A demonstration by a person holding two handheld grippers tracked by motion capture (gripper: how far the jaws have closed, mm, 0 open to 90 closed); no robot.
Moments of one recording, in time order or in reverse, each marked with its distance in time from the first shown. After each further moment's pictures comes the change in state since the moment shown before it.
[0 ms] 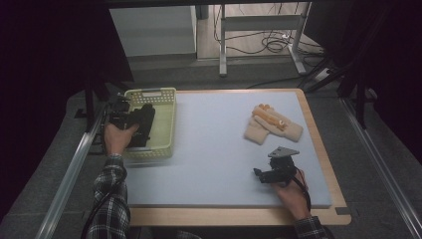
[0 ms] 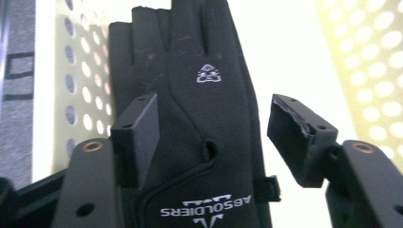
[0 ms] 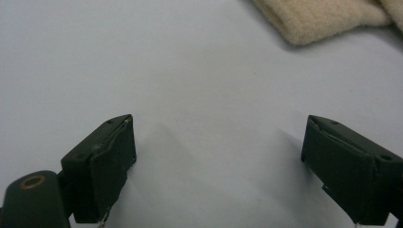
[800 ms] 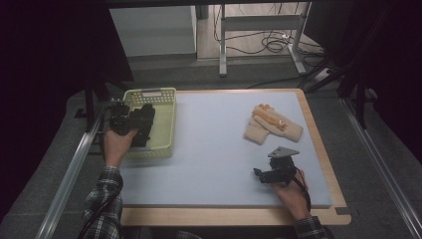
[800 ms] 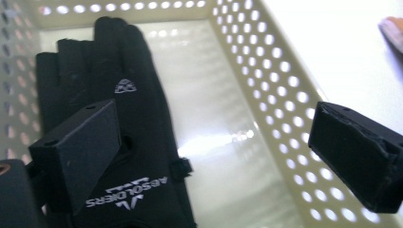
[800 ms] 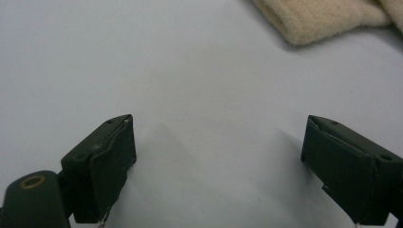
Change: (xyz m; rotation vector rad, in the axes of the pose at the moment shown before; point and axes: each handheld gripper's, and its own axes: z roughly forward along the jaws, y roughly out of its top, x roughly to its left) left arm -0.023 -0.023 -0.033 -0.156 -0.202 0.083; right arm 0.000 0.000 0.000 0.001 -0.002 -0.002
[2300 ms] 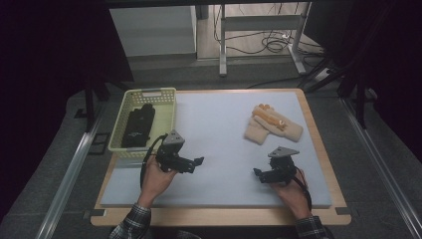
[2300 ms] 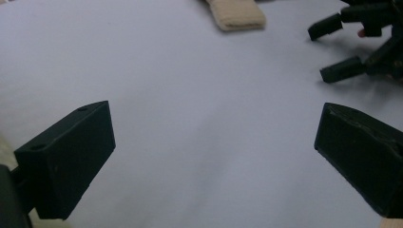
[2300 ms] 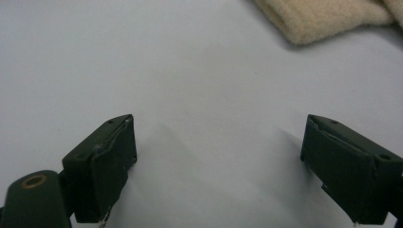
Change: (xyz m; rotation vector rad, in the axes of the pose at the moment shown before) left arm -0.168 -0.084 0.008 -0.058 -0.272 0.461; right arm -0.001 0.000 0.000 0.003 0.007 0.002
